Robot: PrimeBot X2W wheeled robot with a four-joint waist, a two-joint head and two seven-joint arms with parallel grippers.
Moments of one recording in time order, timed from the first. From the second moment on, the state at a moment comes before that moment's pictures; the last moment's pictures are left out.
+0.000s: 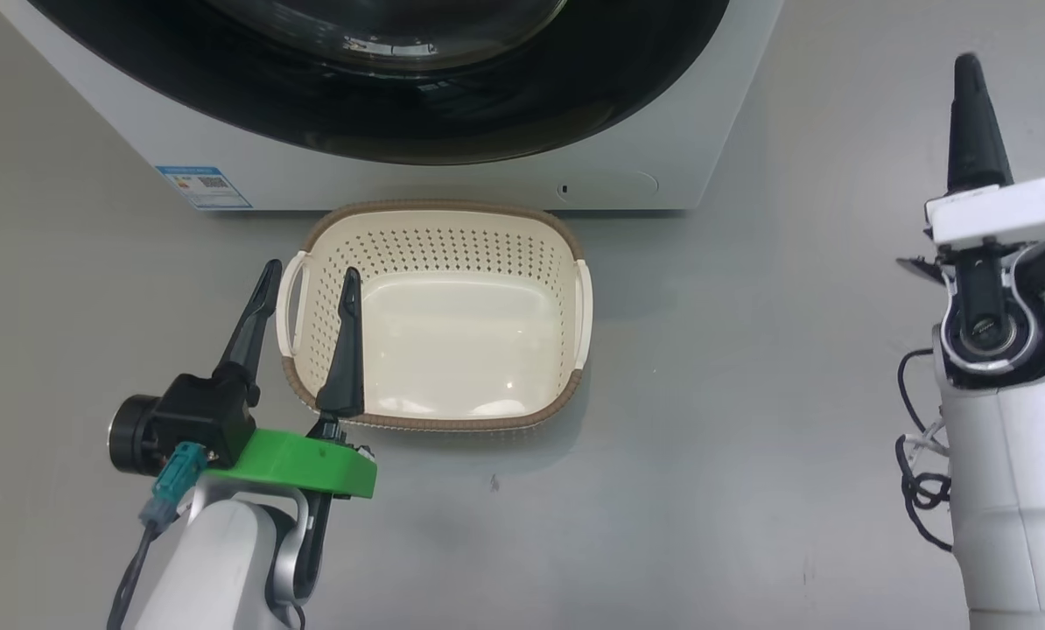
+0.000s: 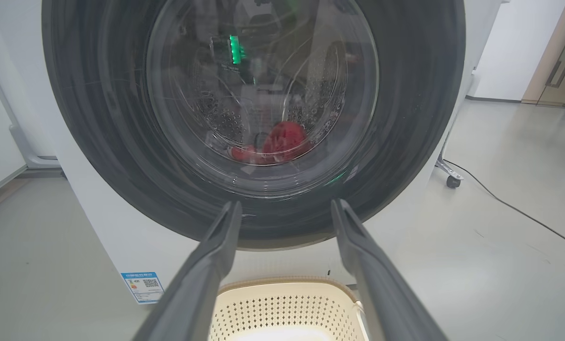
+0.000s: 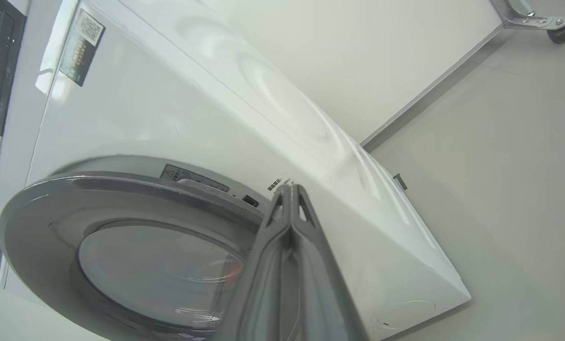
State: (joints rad) left arm -0.26 0.05 -0.29 0.13 -0.37 0.01 -0.25; right arm -0.51 -0.07 -0.01 0.21 0.99 0.10 -0.03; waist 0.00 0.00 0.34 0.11
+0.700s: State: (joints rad) left arm -0.33 0.04 -0.31 0.15 -0.37 -0.01 -0.25; right arm -0.87 -0.10 -0.13 0.39 1.39 0.04 0.34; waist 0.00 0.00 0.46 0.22
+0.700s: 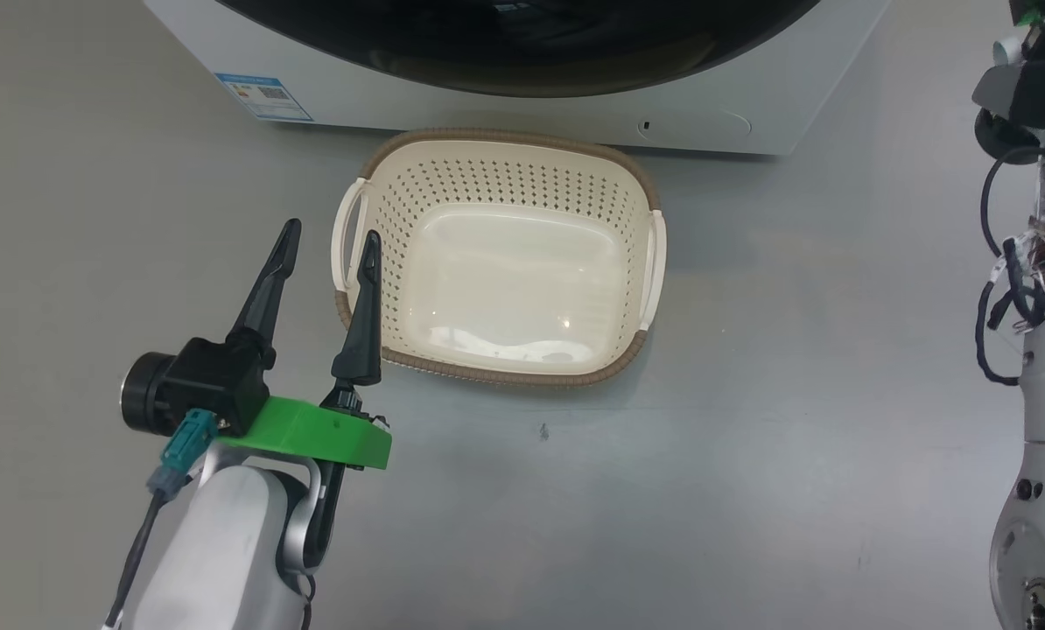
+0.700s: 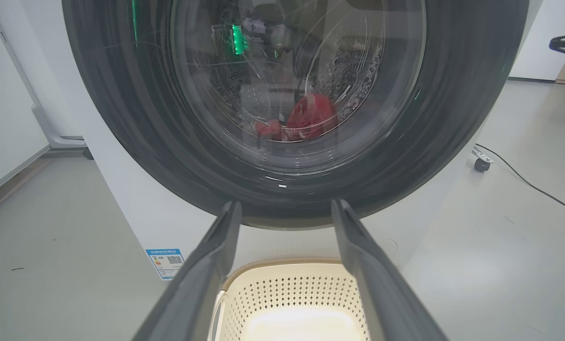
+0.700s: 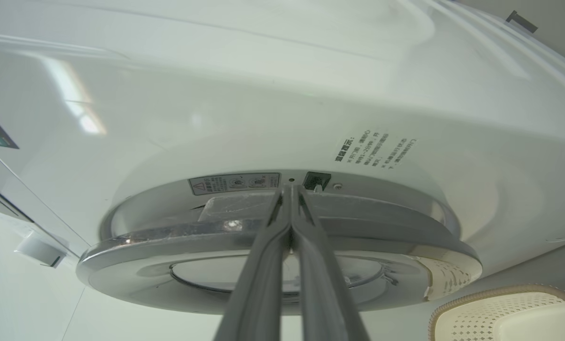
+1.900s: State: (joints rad) left arm -0.37 0.03 -0.37 0.15 -0.41 -0.01 -0.25; right arm -1.19 -0.24 -0.03 0.59 1.41 -0.06 0.64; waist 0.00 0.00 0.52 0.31
